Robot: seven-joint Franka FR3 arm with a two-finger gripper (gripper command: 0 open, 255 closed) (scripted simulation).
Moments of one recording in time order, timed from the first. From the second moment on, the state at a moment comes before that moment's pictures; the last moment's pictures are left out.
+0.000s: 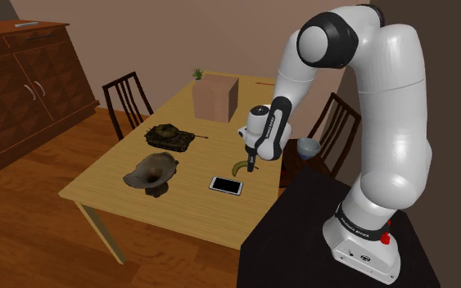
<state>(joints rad) -0.06 0.49 -0.21 -2.49 -0.41 3.12 -0.37</state>
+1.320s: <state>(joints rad) -0.08 0.44 -0.20 -2.51 -0.41 3.09 -0.38</state>
